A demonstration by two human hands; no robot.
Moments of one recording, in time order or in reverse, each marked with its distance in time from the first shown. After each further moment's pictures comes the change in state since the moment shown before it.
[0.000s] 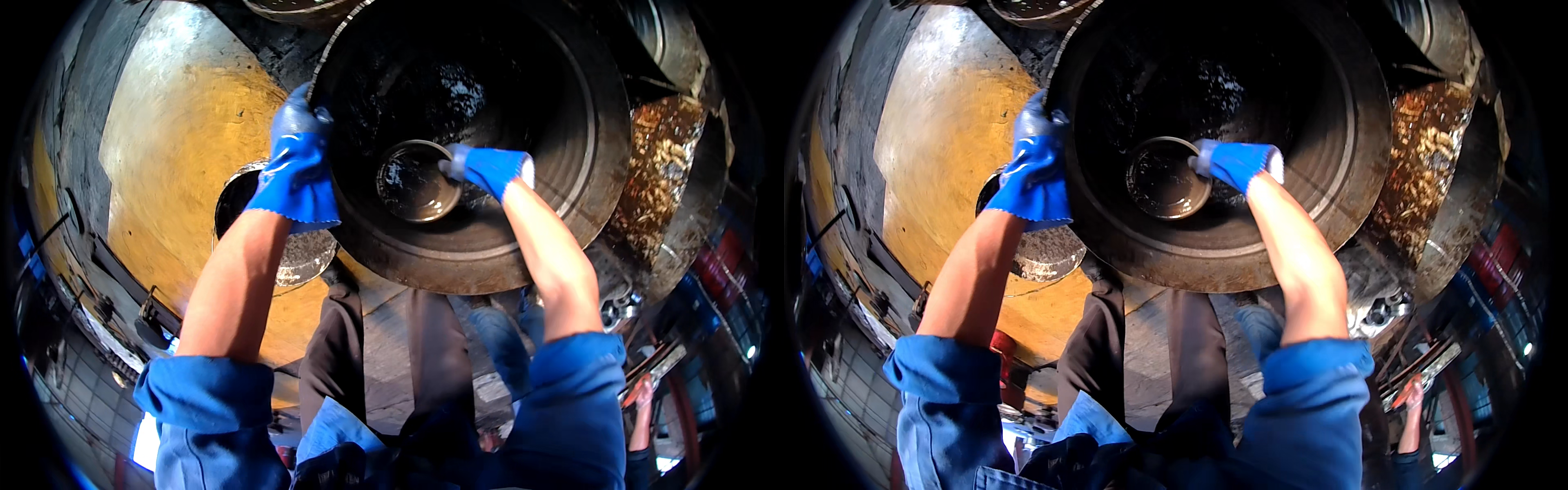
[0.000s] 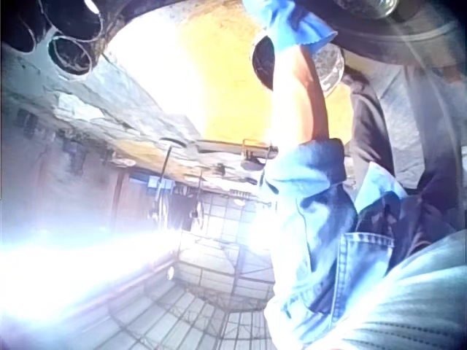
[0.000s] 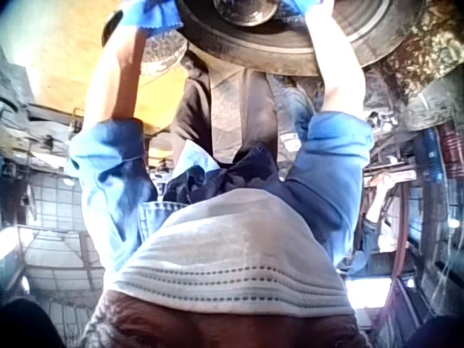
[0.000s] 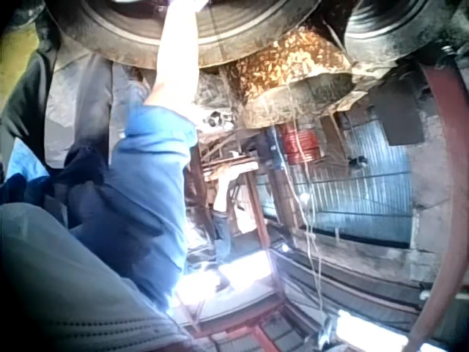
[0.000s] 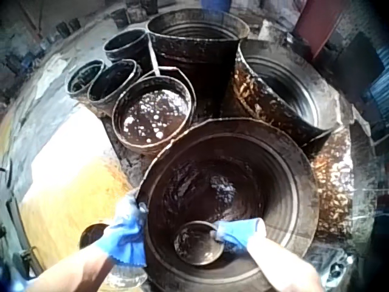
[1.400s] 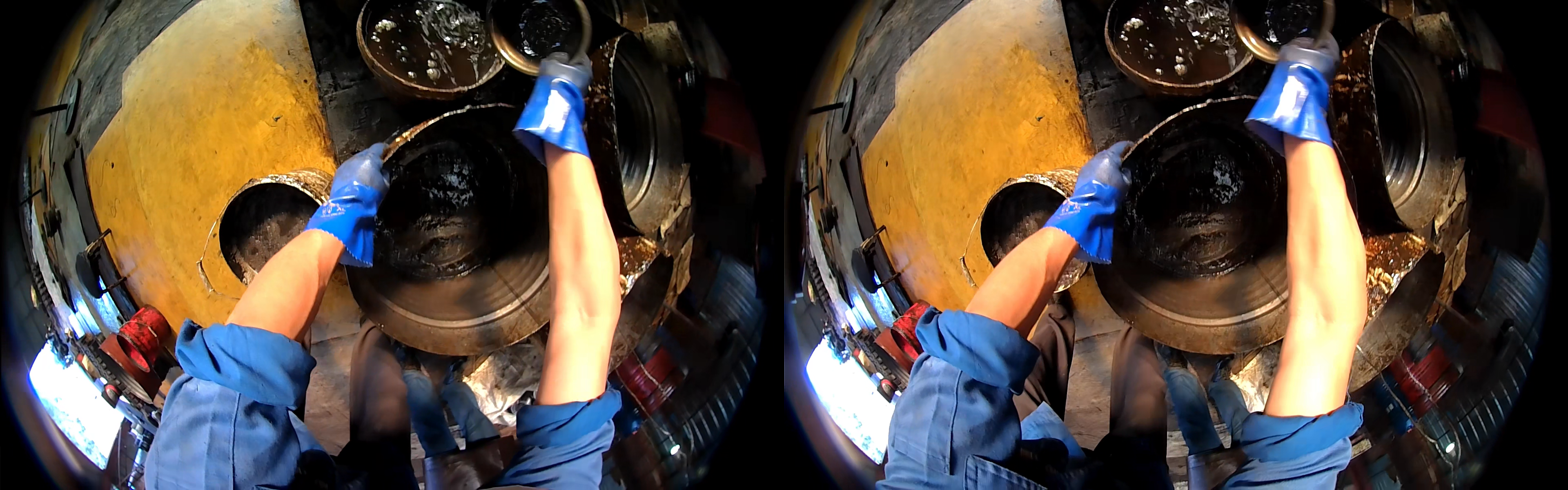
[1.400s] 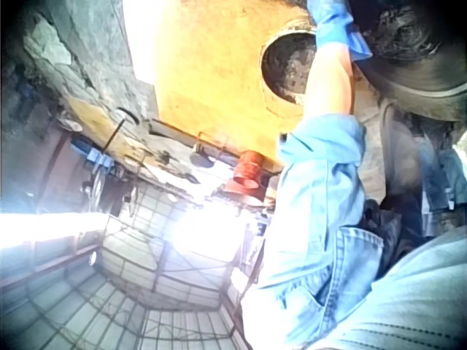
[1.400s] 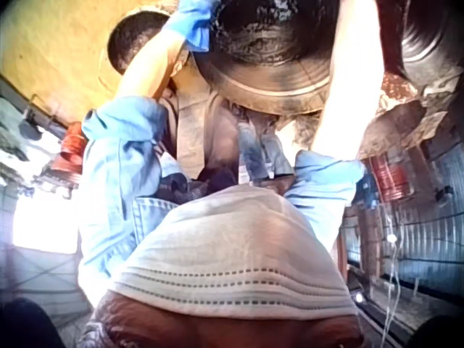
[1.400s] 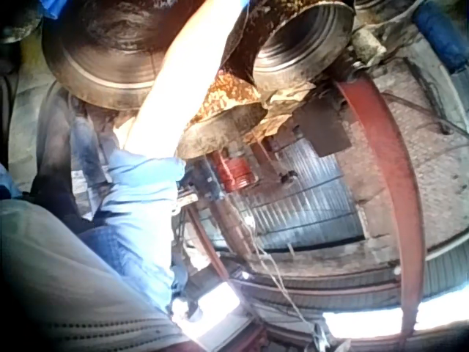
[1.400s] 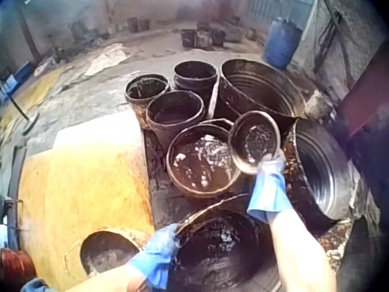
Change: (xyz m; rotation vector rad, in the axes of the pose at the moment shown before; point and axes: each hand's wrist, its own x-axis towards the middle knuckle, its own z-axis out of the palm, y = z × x) left_hand -0.006 0.012 -0.012 -0.078 -0.011 0.054; right_hand 0.027 -0.182 -0.295 0.409 1.480 -0.070
